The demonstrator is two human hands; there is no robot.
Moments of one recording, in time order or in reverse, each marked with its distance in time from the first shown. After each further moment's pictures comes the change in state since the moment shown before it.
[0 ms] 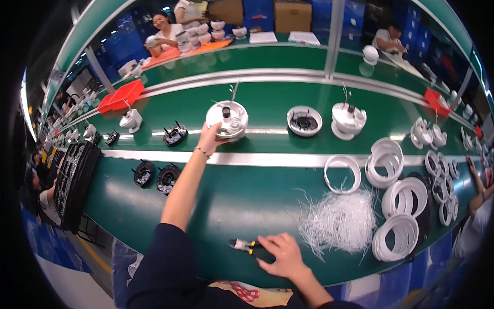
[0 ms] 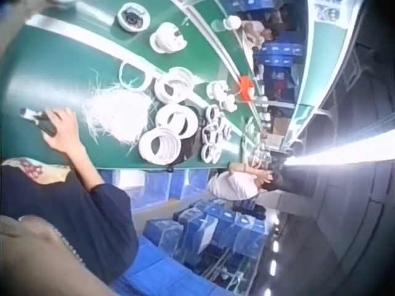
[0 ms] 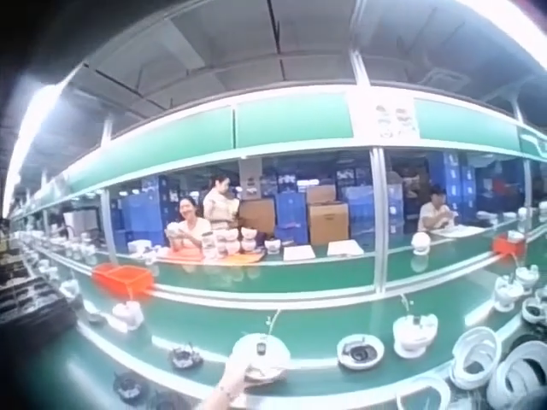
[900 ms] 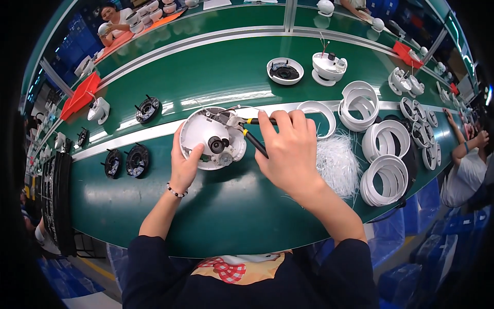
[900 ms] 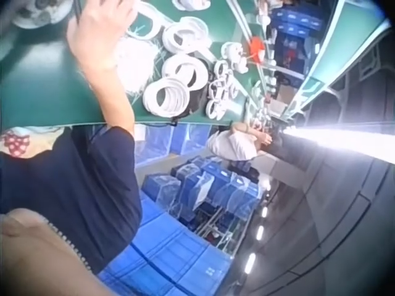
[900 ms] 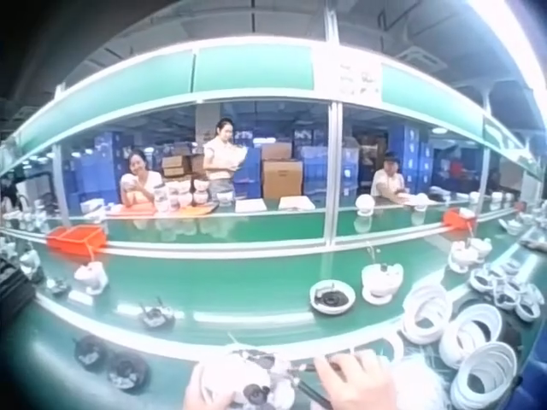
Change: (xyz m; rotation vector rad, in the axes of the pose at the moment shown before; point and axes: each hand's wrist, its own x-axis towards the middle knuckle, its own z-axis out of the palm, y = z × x) left_hand -0.174 0.022 0.013 0.446 -0.183 0.406; right_hand 0.123 -0.036 -0.068 -0.736 0.248 -0.011
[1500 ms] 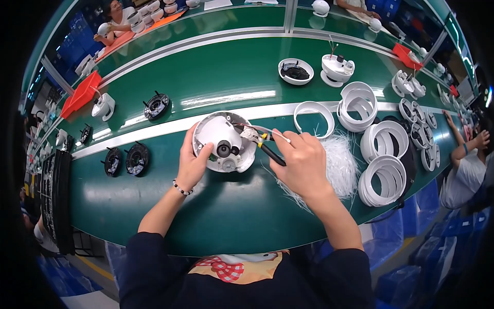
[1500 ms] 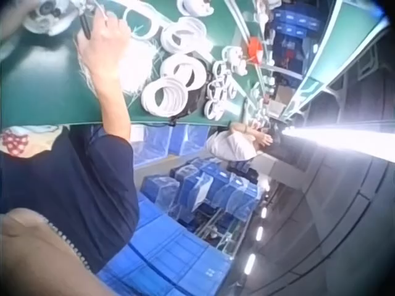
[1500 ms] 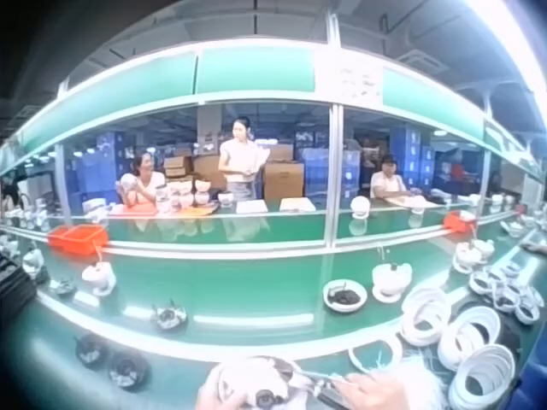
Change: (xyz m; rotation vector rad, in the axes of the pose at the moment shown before) left_hand -0.004 0.008 -0.017 -0.033 -0.074 -0.007; right_hand -0.024 -0.009 0.003 0.117 0.012 0.052
